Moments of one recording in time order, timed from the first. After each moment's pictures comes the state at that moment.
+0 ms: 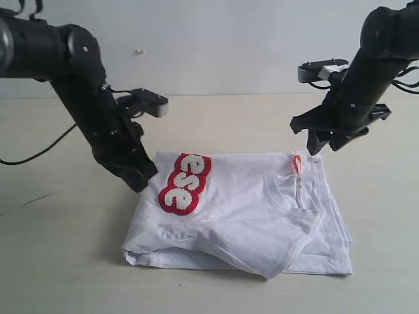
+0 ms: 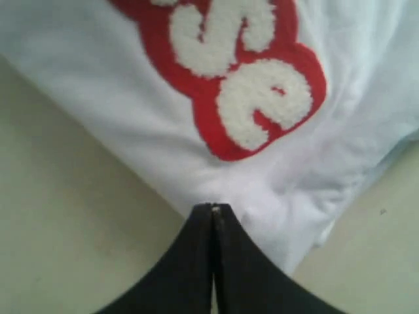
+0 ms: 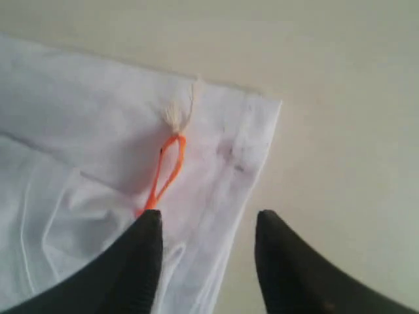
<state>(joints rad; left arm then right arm) -0.44 2.01 -1.45 -0.31 1.03 0.57 0.01 2.02 -1.46 0.12 0.86 -0.16</state>
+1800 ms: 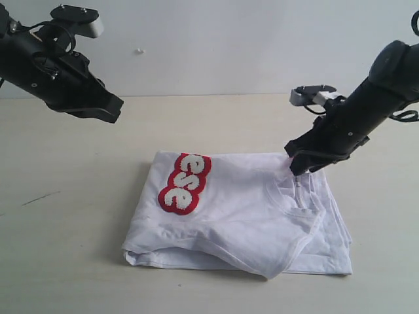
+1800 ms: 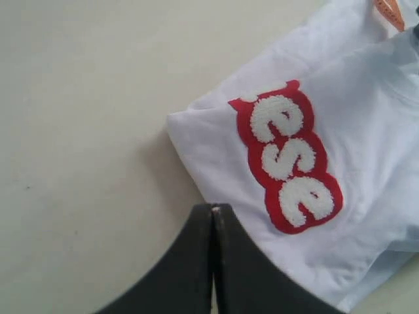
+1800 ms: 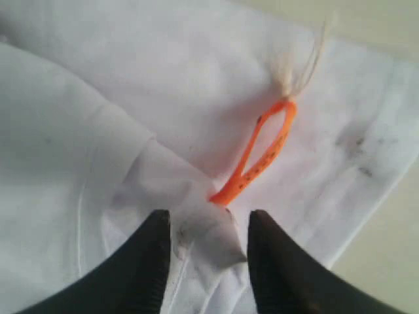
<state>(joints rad) -0.32 1.68 -1.26 -0.45 0.73 0.59 -0.03 2.04 -1.30 0.50 0.75 -0.63</state>
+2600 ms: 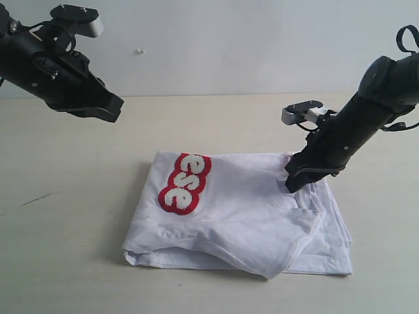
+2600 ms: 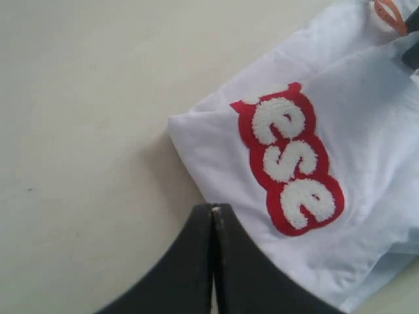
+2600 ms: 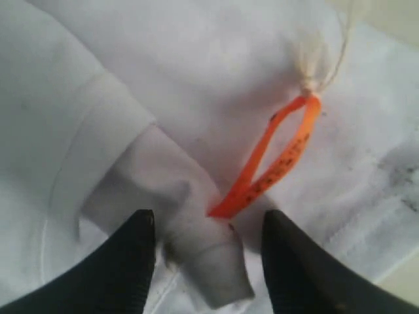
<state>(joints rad) -0.32 1.68 -1.26 -0.45 0.72 0.59 -0.03 2.12 -1.32 0.50 0.77 -0.78</state>
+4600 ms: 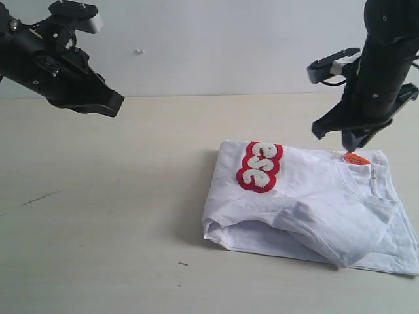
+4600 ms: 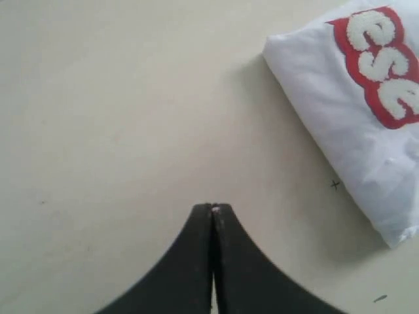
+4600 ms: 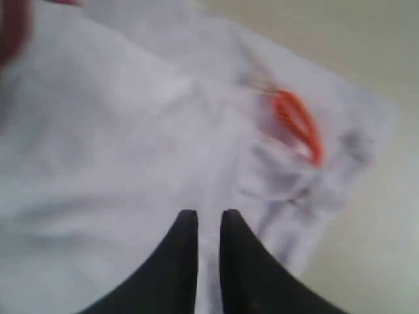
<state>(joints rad) -0.32 1.68 -1.26 -0.45 0.68 0.60 0.06 1.92 -1.43 -0.11 1.02 -0.11</state>
